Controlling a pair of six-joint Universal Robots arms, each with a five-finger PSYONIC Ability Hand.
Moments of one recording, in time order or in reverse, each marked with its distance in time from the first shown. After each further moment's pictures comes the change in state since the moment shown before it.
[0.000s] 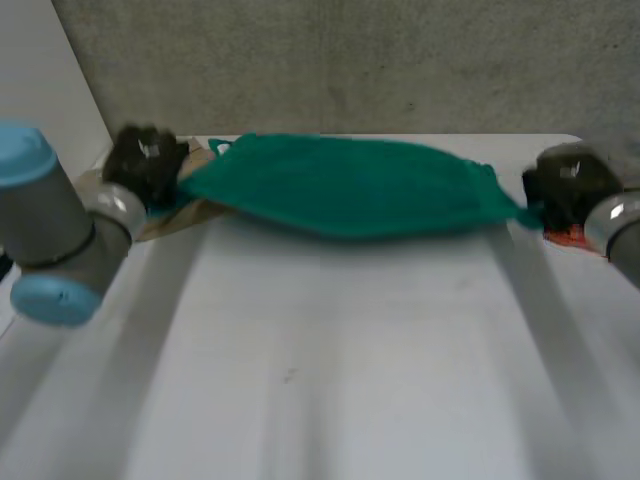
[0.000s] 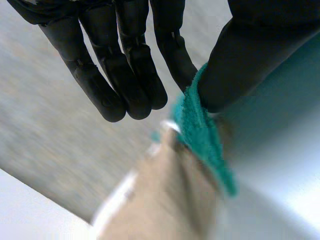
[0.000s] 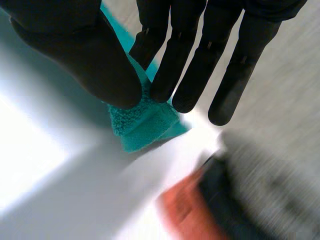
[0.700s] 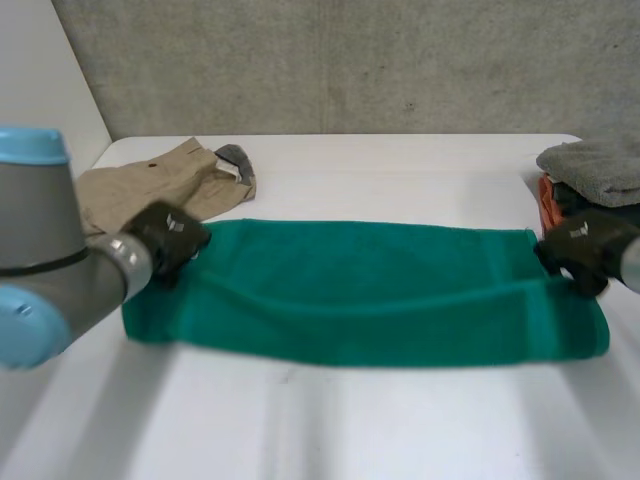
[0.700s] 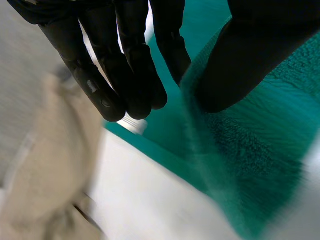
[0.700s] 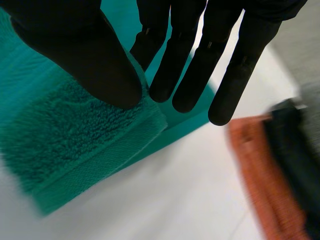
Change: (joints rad) left arm -0.045 0.042 0.024 -0.452 0.010 0.244; right arm -0.096 -0.060 0.019 0.385 -0.087 -0.378; left_hand 0.000 0.000 0.000 0.000 0.000; right_hand 0.000 0.000 0.000 0.000 0.000
